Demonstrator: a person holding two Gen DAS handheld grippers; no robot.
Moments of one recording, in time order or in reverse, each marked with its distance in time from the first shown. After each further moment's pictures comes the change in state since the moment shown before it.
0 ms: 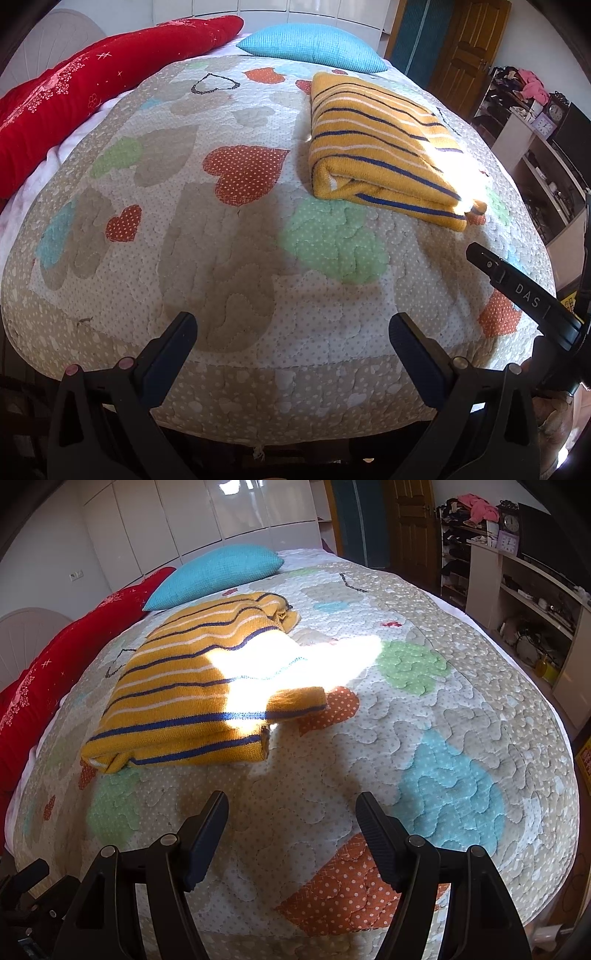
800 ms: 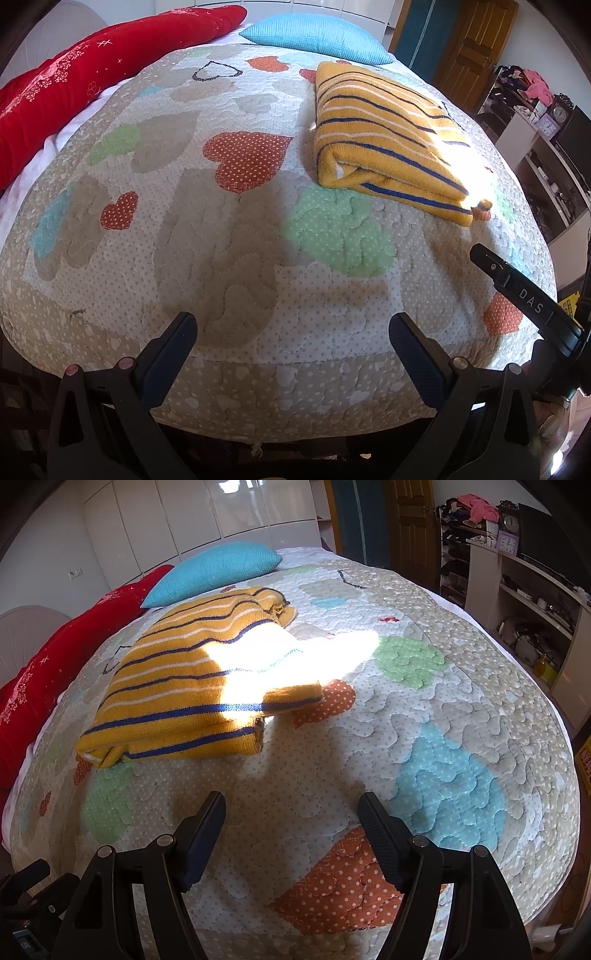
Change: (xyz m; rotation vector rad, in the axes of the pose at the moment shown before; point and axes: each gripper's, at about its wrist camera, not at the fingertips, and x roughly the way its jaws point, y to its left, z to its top) left arm 0.009 0.004 -0.001 -0.016 0.037 -0.007; right arm 0.003 -0.004 -0.004 -0.003 0.005 -0.006
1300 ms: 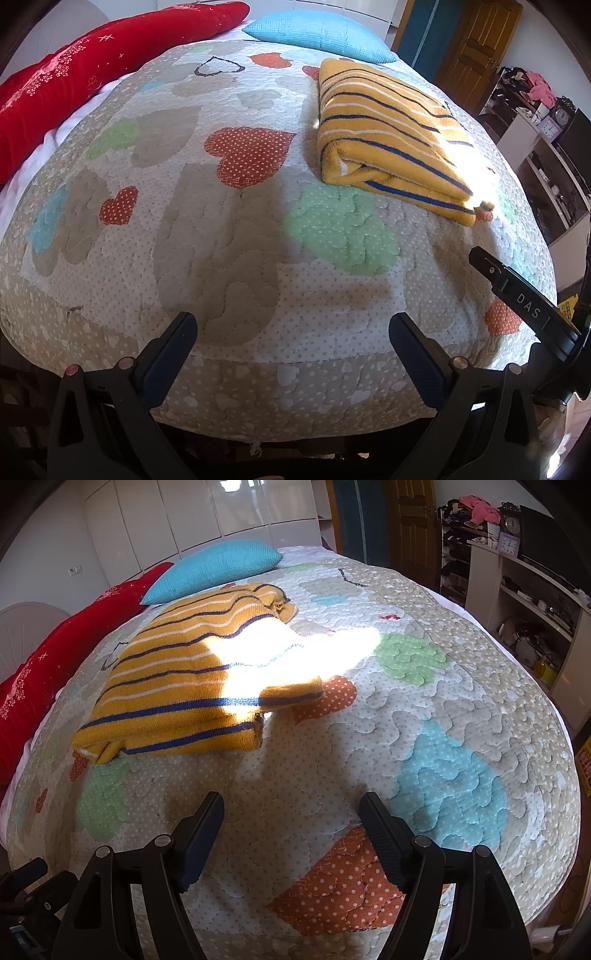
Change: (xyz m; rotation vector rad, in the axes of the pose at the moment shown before) left arm 0.004 0.003 0.000 -0.013 0.011 -0.005; right arm 0.004 0.001 -0.001 -0.011 0.004 -0.007
